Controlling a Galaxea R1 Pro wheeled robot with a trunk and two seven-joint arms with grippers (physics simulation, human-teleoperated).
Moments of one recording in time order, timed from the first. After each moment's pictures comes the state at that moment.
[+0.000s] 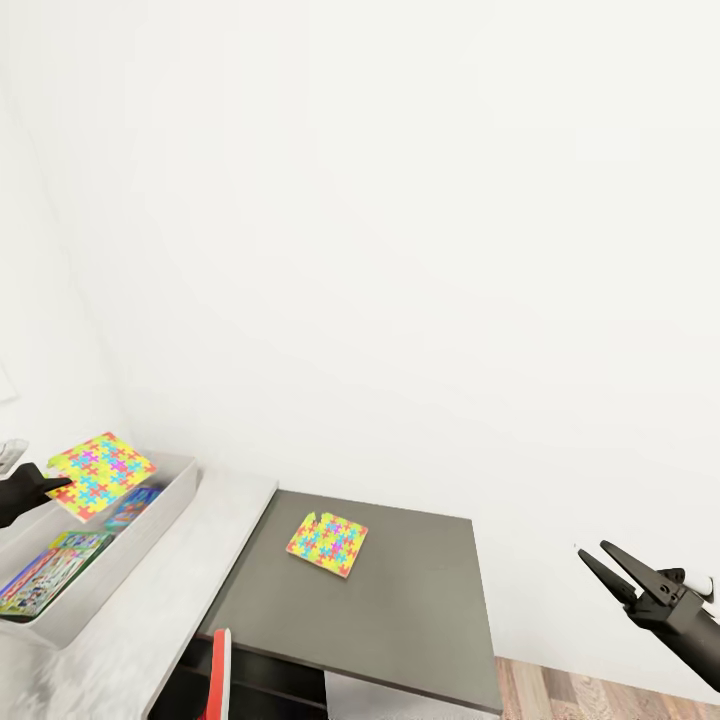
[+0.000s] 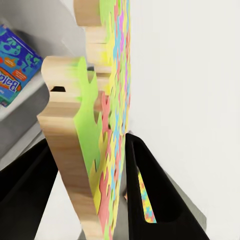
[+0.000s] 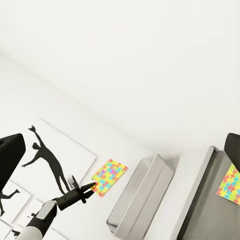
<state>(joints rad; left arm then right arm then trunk) -0.76 0.62 0.56 -0.71 0.35 1.02 -0.58 0.01 -0.24 -0.57 -1.48 -0.91 0.87 1.06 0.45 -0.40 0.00</state>
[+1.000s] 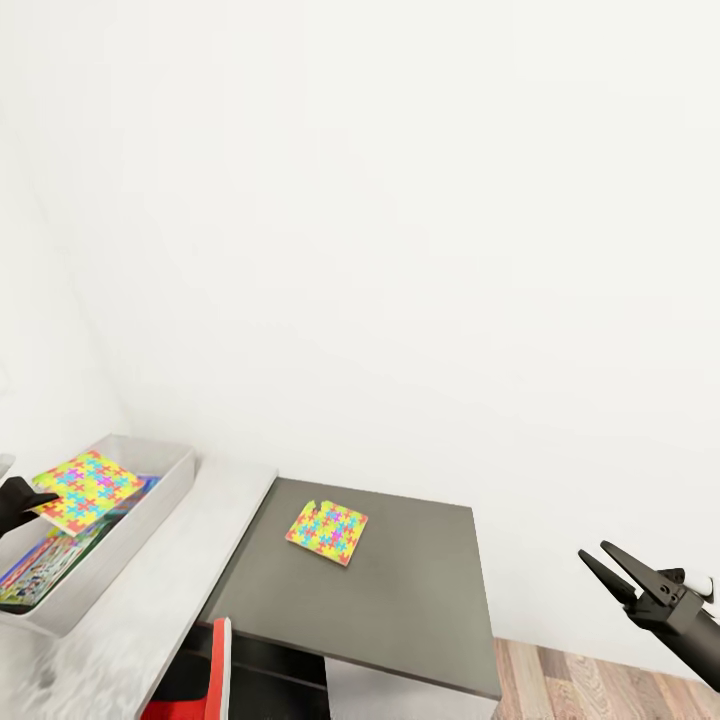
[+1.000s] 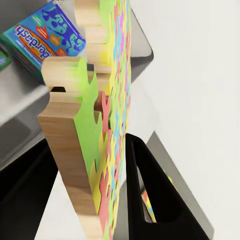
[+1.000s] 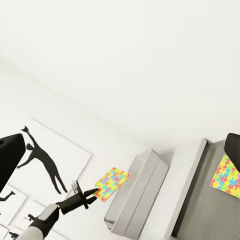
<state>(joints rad) -0.79 0.64 0.62 -0.60 0.36 1.01 -0.50 0.01 -0.24 -0.57 -1.48 -0.91 0.87 1.06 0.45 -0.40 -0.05</state>
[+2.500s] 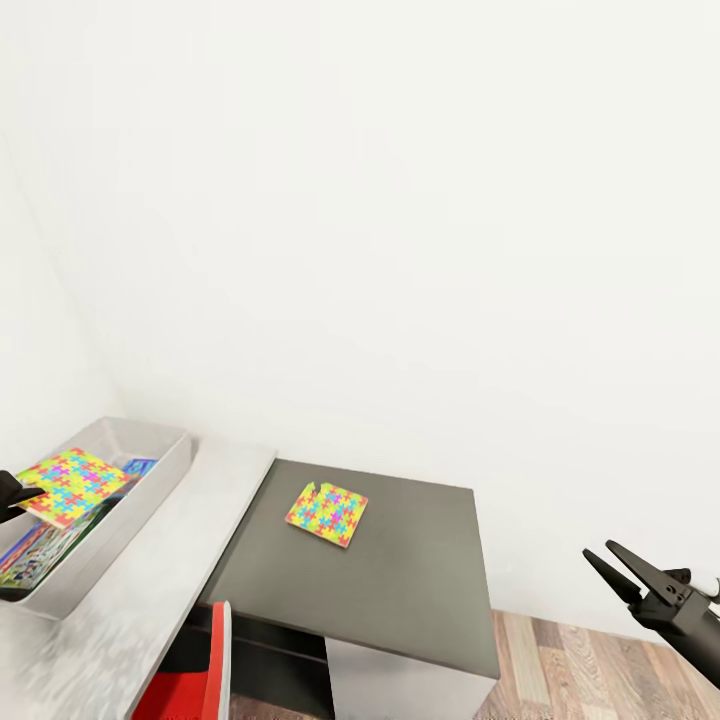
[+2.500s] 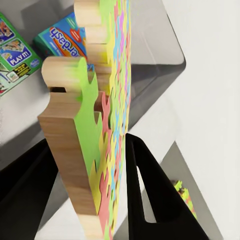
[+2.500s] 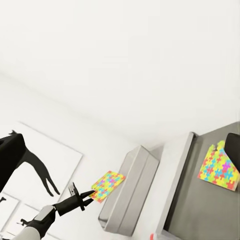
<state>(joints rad) -0.83 0.66 0.66 -0.58 0.36 1.01 -0.43 0.01 -0.24 -0.59 -1.48 -0.91 0.87 1.07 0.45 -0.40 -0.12</state>
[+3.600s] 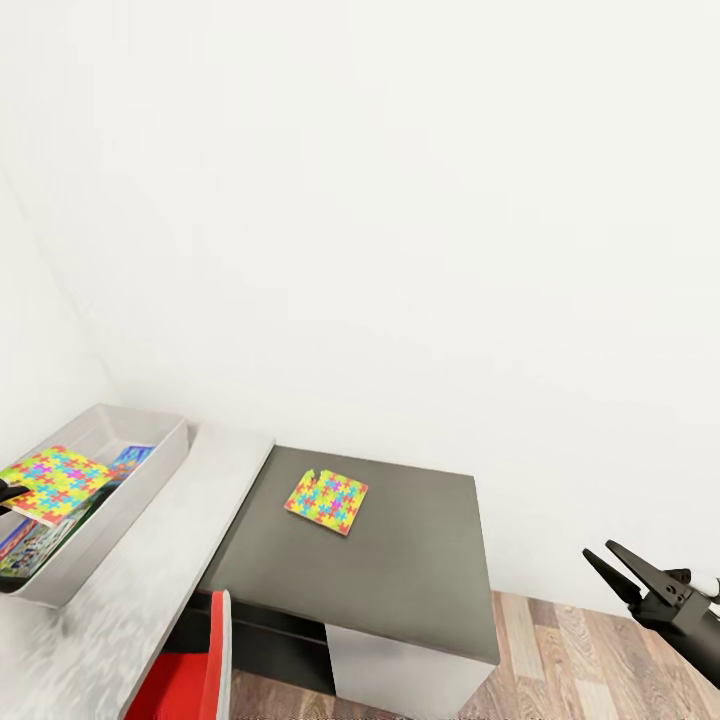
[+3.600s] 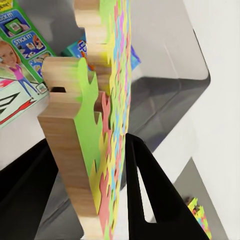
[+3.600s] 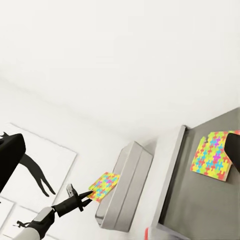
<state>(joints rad) -0.83 0.67 0.71 -0.58 0.36 0.97 -0.41 0.01 -0.24 -0.59 -1.48 -0.91 0.87 1.07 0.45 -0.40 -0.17</state>
